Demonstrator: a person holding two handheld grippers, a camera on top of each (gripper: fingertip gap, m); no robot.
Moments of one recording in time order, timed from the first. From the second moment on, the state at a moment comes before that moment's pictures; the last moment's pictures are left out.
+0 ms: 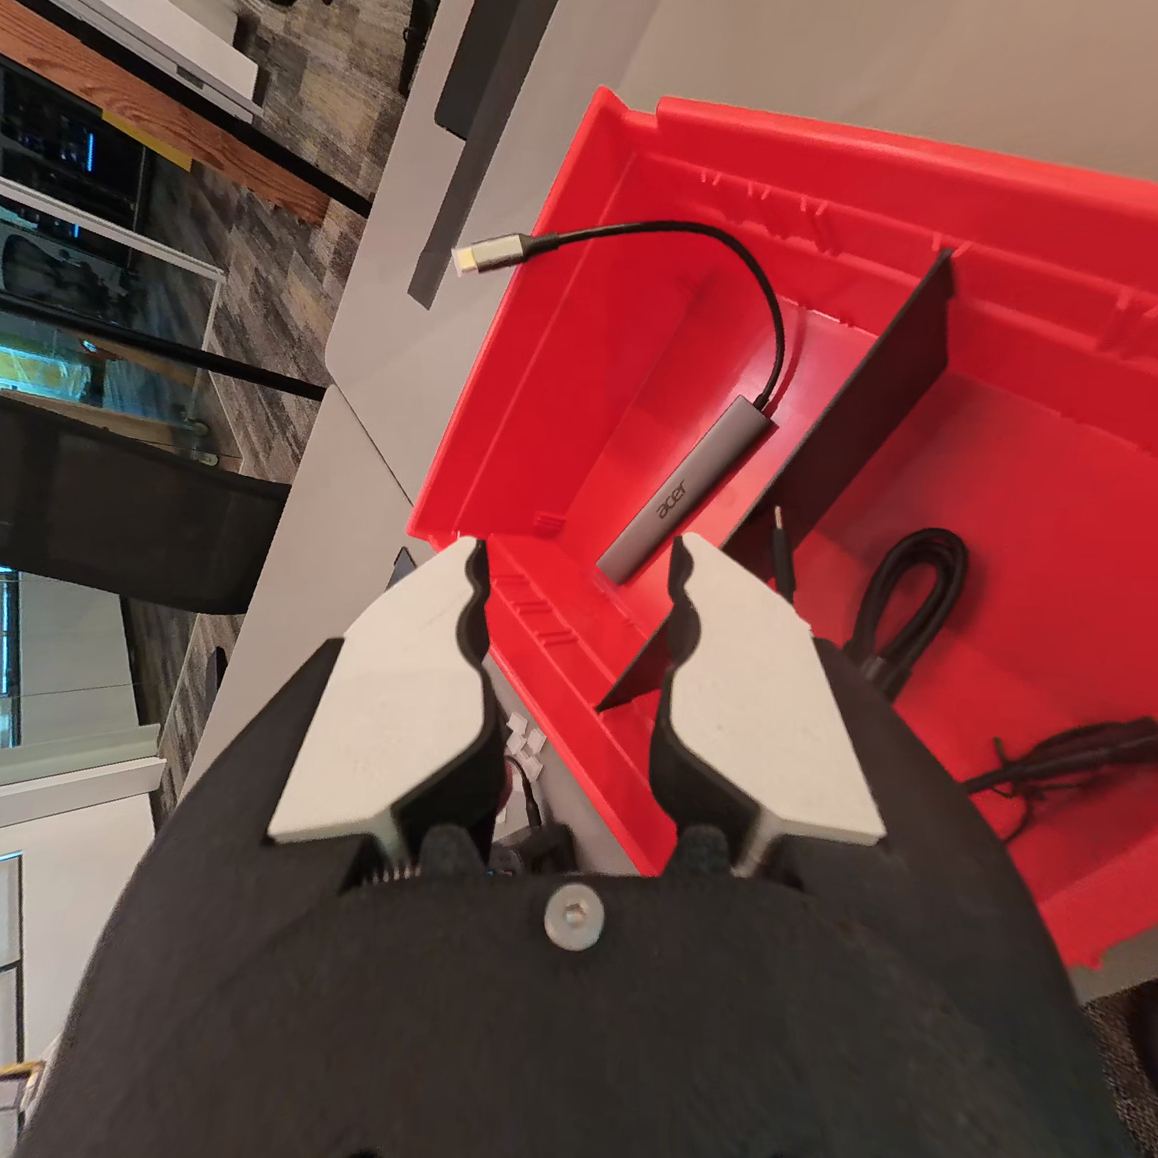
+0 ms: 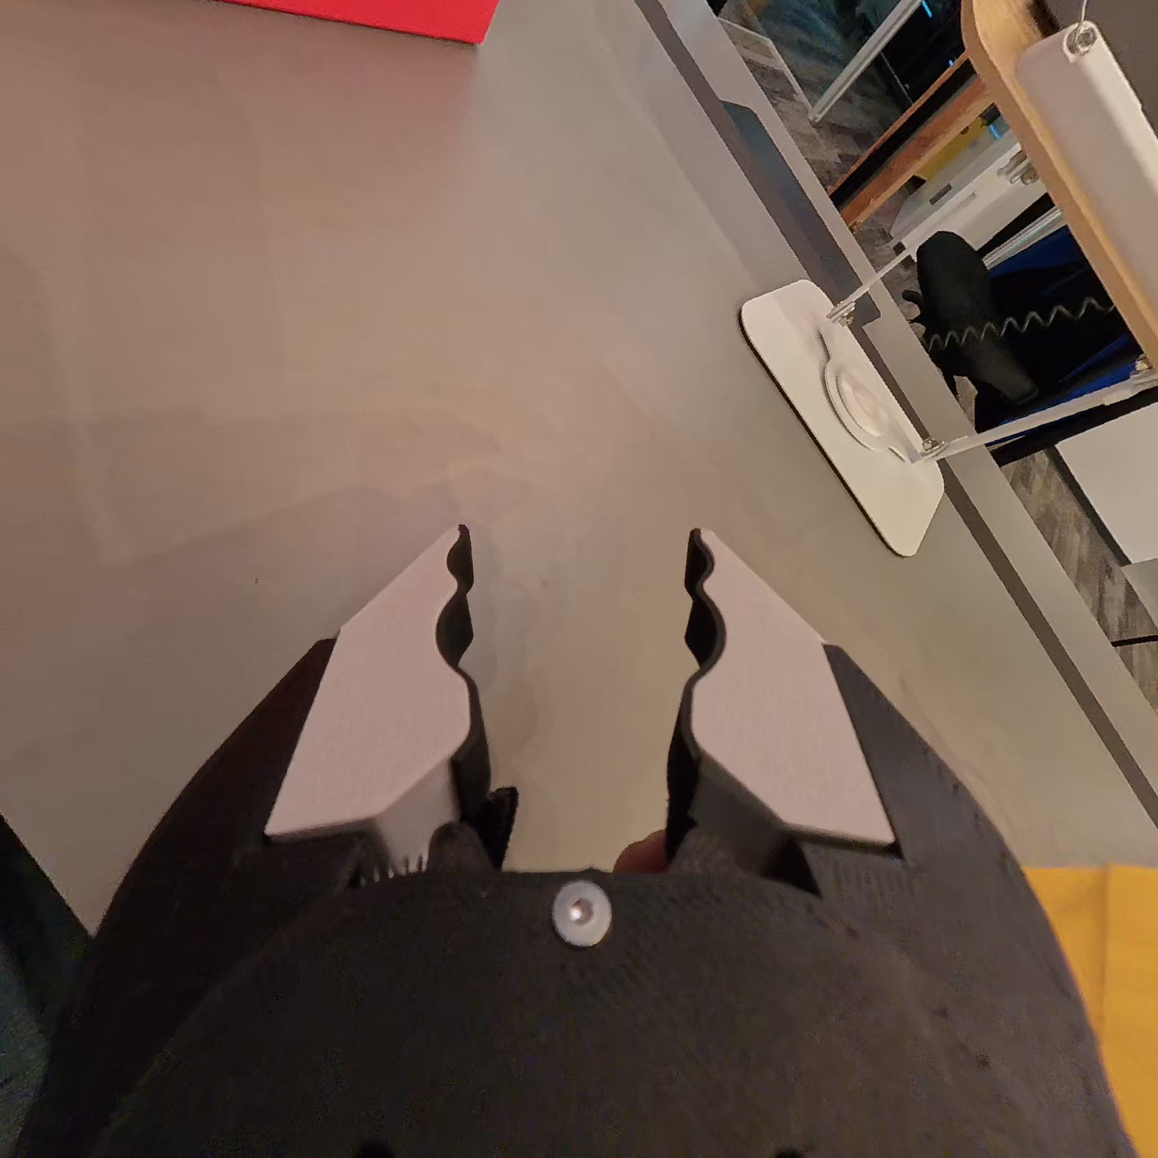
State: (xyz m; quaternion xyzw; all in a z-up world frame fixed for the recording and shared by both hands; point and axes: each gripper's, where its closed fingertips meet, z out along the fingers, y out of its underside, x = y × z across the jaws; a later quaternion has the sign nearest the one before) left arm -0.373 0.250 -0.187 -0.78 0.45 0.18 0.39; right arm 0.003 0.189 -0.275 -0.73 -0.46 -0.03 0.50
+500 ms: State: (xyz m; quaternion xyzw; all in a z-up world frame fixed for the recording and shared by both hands) left arm -0.412 0.226 -0.187 -0.80 0.41 0.19 0.39; right arm -0.026 0.198 -0.274 -0.71 -0.49 0.00 0.50
